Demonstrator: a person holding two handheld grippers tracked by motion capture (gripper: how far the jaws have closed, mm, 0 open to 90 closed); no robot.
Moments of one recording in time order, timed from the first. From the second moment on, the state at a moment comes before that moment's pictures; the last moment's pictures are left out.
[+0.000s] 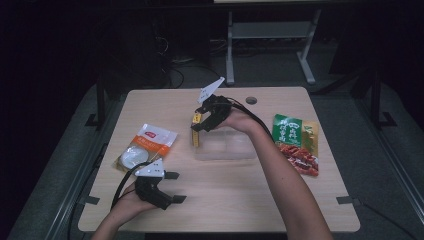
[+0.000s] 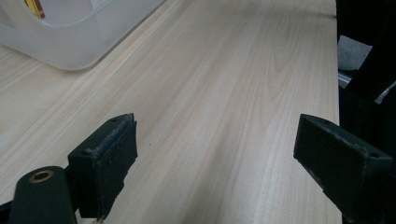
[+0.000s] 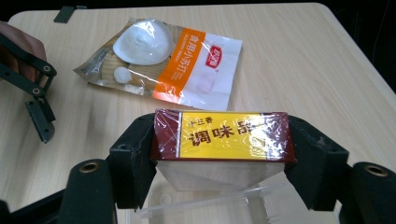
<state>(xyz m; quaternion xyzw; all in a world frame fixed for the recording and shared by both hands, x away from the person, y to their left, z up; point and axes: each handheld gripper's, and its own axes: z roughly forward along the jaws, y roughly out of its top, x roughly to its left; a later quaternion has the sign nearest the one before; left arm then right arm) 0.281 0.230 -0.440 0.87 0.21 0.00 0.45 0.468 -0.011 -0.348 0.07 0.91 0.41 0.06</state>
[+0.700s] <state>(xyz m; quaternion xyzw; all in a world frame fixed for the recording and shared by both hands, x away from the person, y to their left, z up) 0.280 0.227 -0.443 0.88 0.20 0.00 0.44 0.468 -0.002 -0.376 0.08 0.92 0.39 0.05</state>
